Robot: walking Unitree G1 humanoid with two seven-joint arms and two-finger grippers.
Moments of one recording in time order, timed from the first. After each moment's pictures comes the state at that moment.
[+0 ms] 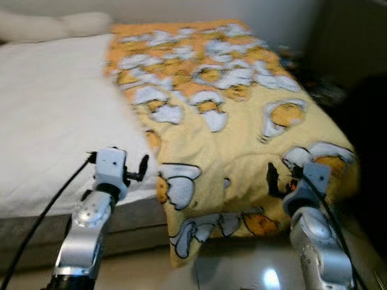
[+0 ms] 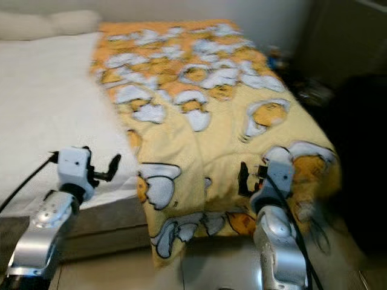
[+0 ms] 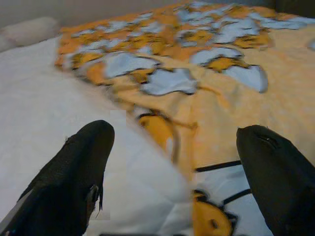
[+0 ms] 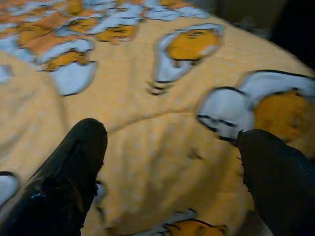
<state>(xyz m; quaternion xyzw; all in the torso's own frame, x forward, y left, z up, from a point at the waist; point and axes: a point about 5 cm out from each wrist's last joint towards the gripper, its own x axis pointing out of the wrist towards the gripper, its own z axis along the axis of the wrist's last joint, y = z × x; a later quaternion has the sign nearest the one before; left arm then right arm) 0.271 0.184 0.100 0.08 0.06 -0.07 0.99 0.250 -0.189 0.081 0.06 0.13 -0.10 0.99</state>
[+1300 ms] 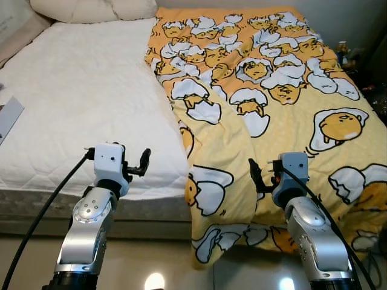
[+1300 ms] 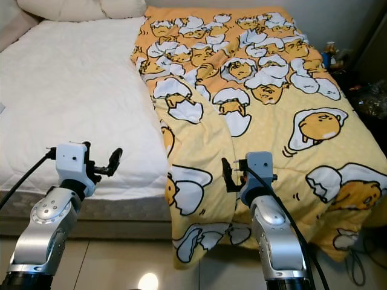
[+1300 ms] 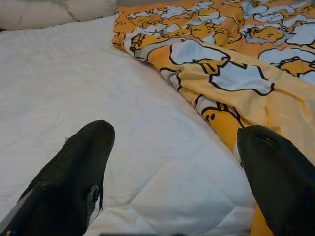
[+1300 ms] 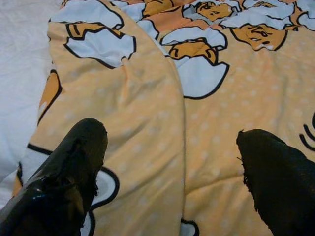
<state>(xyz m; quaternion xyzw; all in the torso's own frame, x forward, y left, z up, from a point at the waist) 0.274 0.184 0.105 0.04 0.05 -0.06 1.00 0.266 -0.168 0.087 -0.01 0.13 0.04 0.99</state>
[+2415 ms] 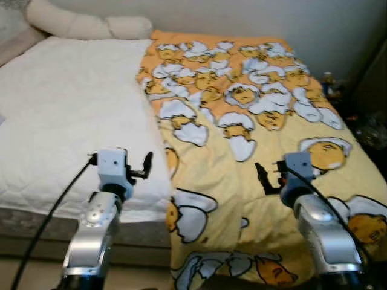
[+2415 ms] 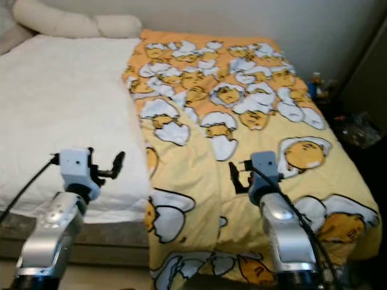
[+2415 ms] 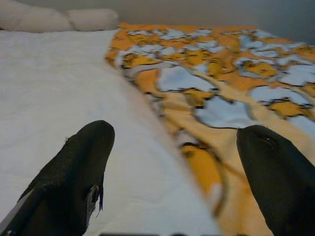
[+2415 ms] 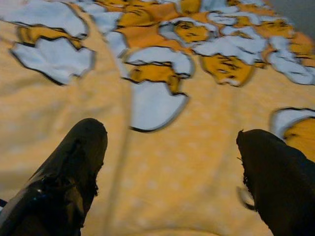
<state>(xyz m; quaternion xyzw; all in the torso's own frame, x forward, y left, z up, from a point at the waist) 0.271 0.184 0.098 0.02 0.06 -0.04 1.00 0.272 -0.175 0.079 -0.04 0.16 0.06 0.98</state>
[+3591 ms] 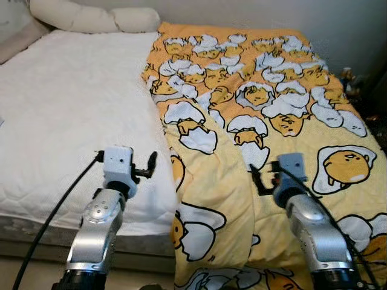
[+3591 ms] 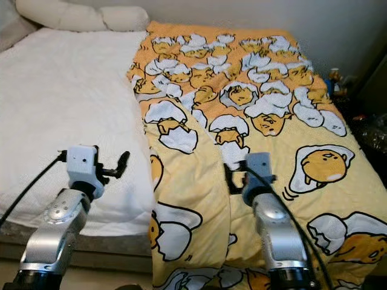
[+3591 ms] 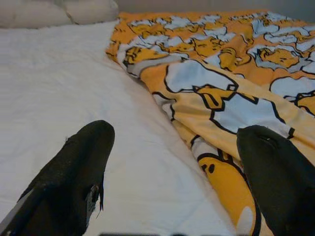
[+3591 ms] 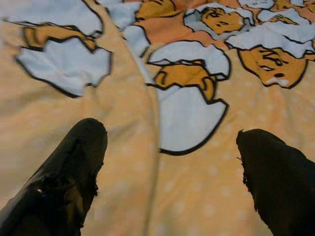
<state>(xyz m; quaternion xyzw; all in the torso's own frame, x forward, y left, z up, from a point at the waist) 0.276 0.175 0.097 0.03 0.06 -0.06 1.00 0.275 -0.169 0.074 -0.03 0.17 0.06 0.98</state>
